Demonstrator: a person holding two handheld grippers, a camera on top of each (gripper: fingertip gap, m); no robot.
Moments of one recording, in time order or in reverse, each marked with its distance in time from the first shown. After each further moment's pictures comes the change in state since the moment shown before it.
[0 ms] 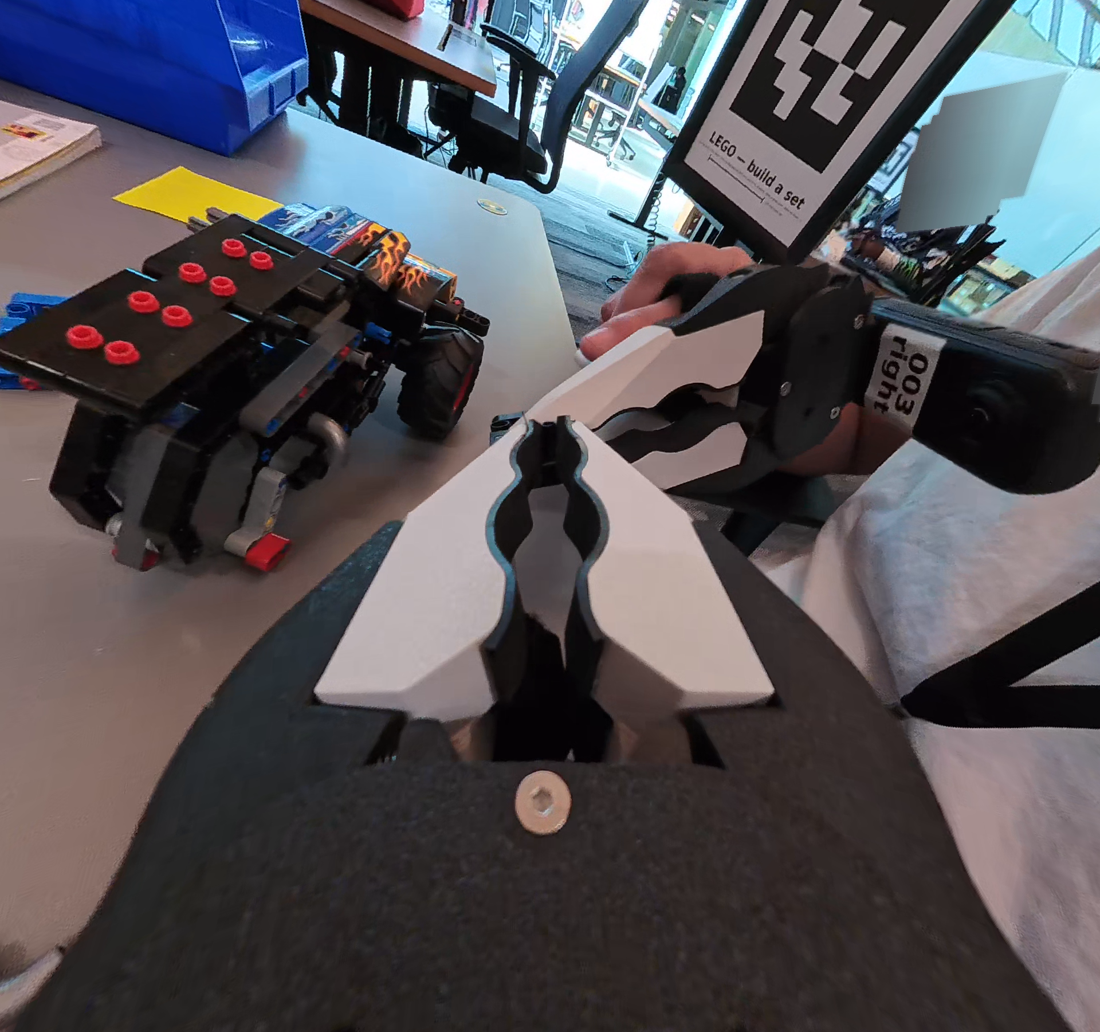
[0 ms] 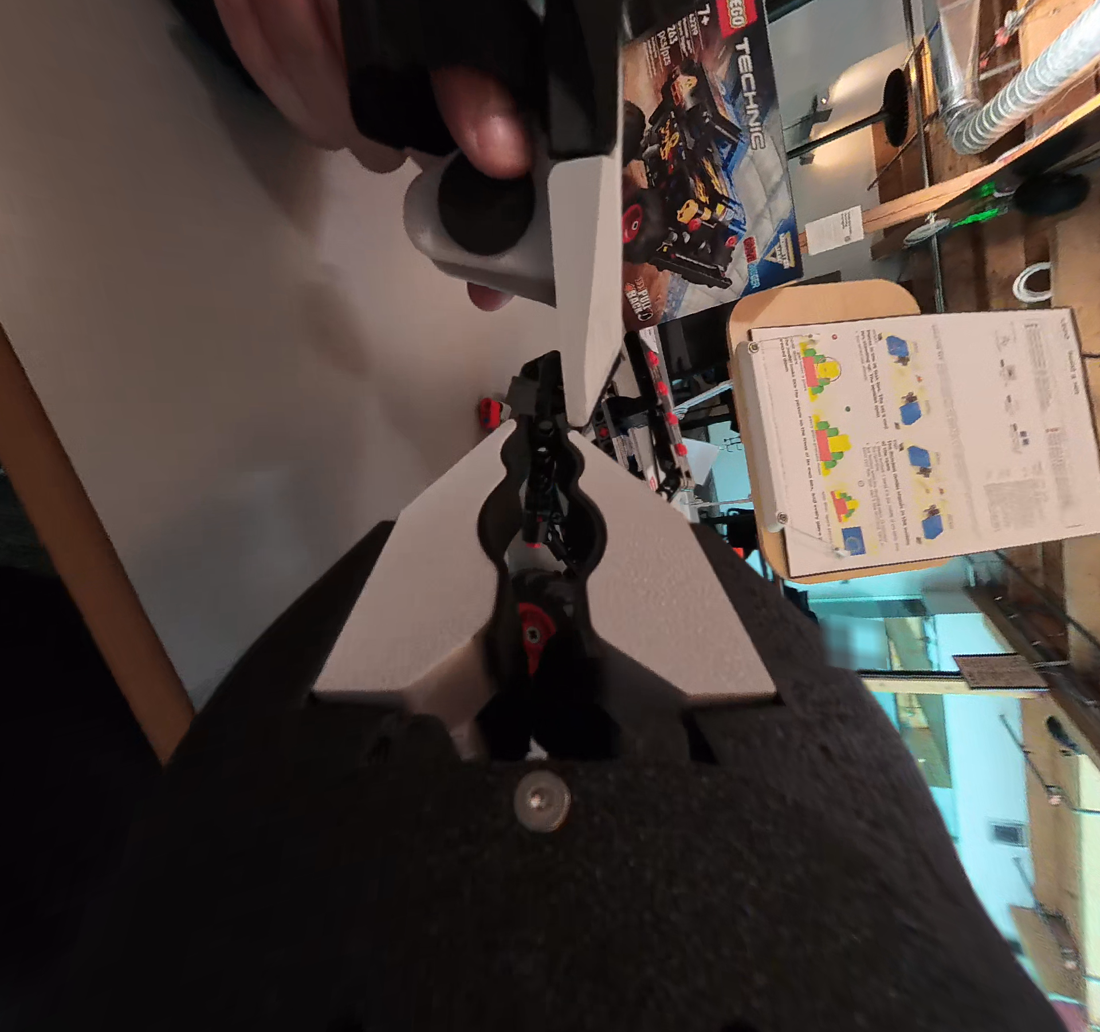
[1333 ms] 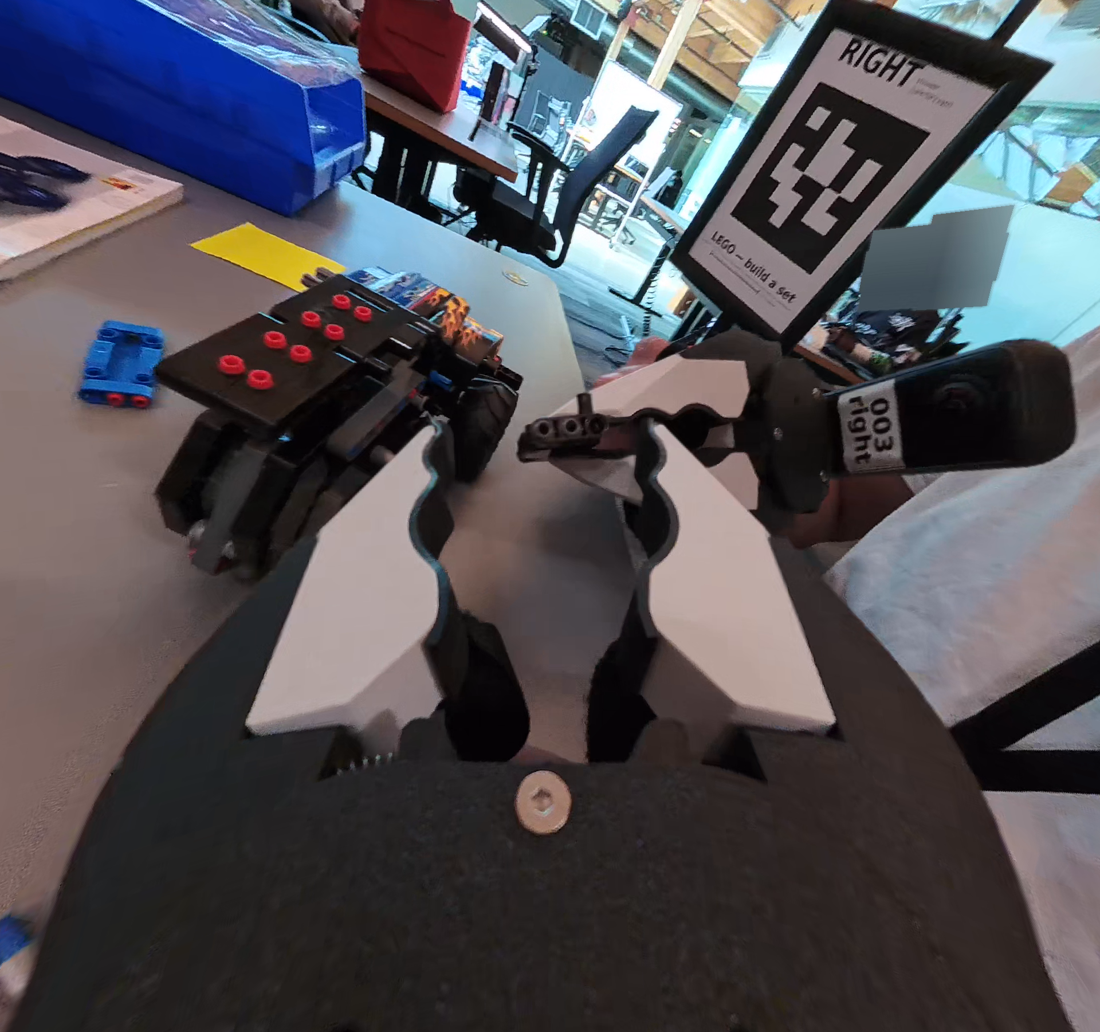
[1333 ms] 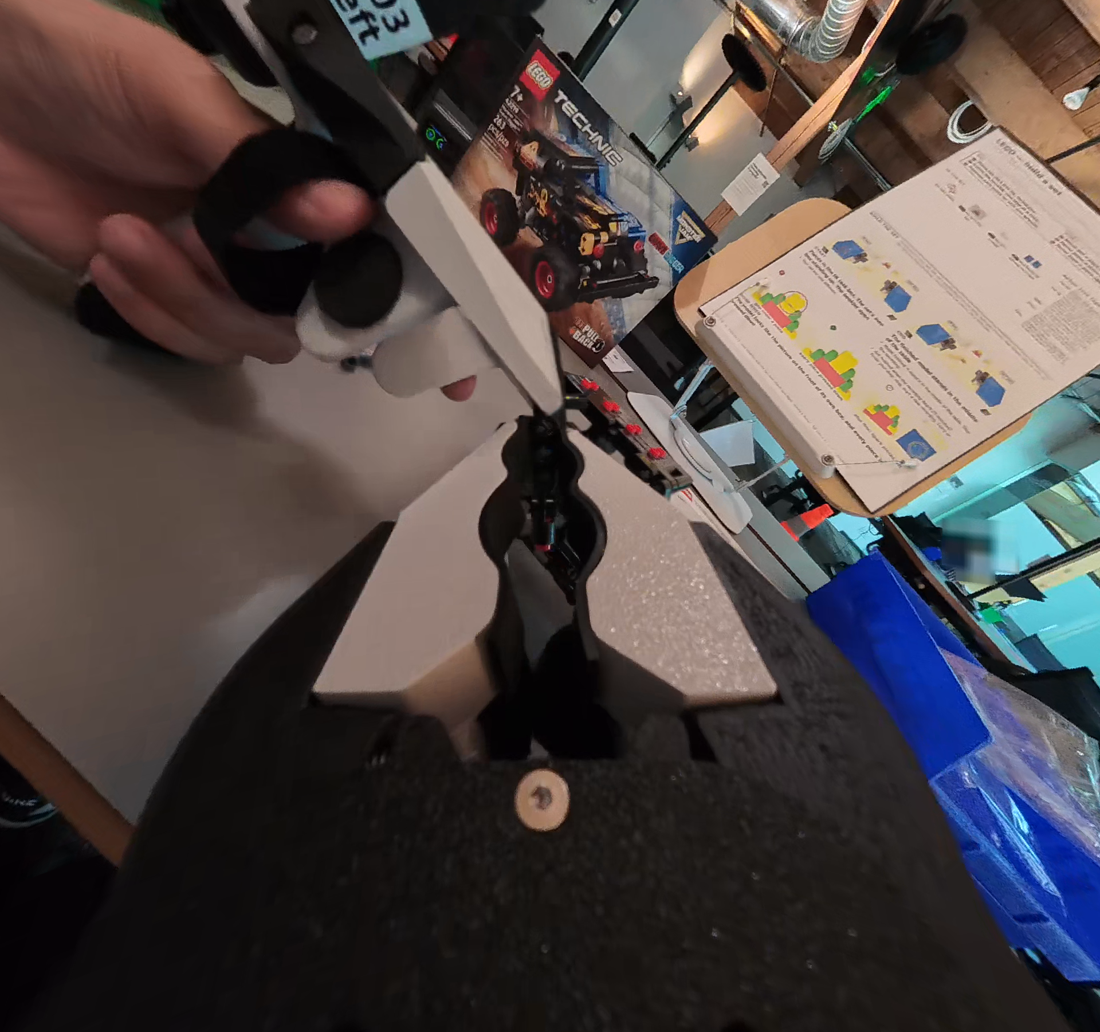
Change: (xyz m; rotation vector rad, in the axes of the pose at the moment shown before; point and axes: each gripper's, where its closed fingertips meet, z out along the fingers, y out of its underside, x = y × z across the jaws) left arm -0.015 -0.022 -0.010 0.135 0.001 -0.089; right arm 0.026 -0.011 0.011 0.133 0.161 0.451
